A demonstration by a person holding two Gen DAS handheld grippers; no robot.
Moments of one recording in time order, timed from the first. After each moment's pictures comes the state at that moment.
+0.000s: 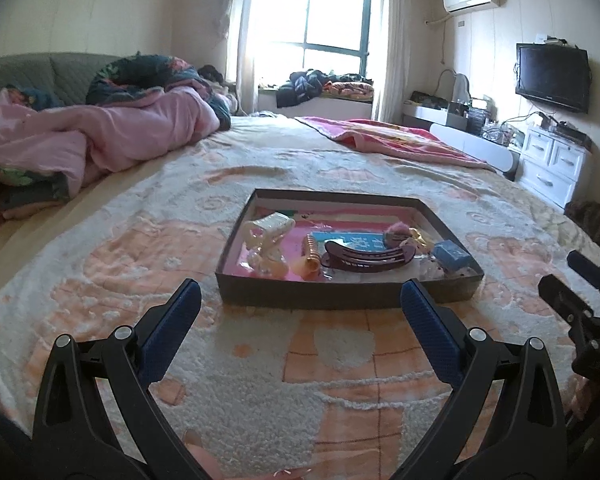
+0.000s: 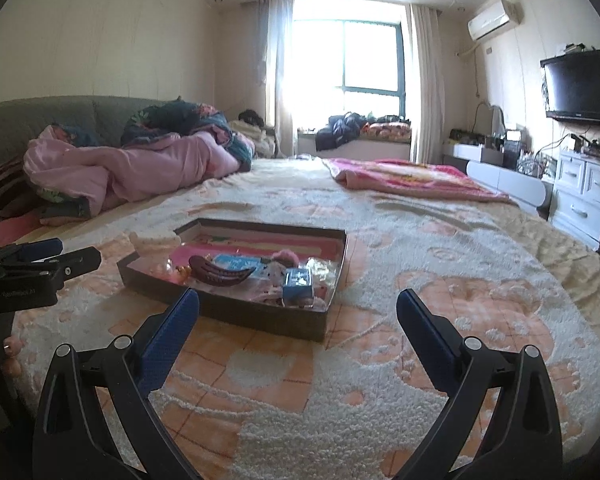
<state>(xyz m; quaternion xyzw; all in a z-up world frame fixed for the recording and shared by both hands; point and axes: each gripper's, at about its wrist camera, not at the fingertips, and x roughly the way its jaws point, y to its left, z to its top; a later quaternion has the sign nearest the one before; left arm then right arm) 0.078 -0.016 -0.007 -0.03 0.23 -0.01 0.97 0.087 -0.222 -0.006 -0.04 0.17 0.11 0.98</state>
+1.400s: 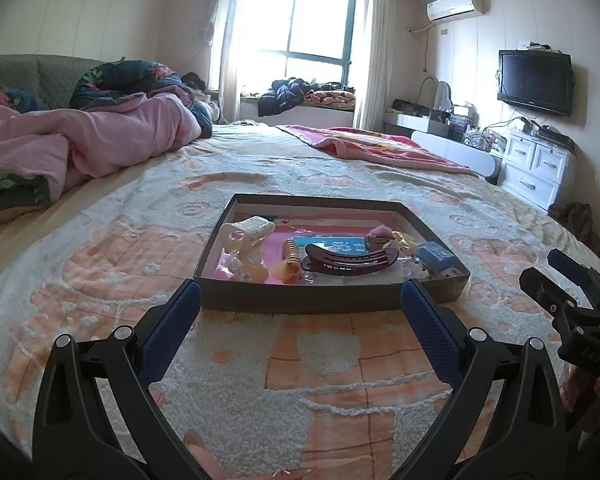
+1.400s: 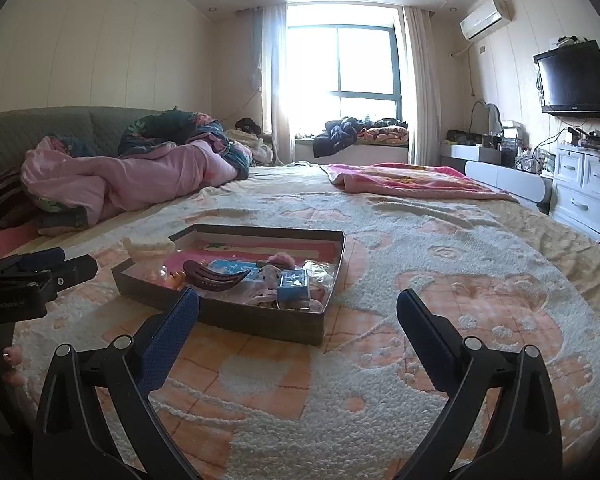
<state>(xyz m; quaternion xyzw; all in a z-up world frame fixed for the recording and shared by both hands) 0.082 -0.016 -0.017 -0.04 0.22 -0.04 0.97 0.094 -0.227 -0.016 -0.02 0.16 0.11 0.98</state>
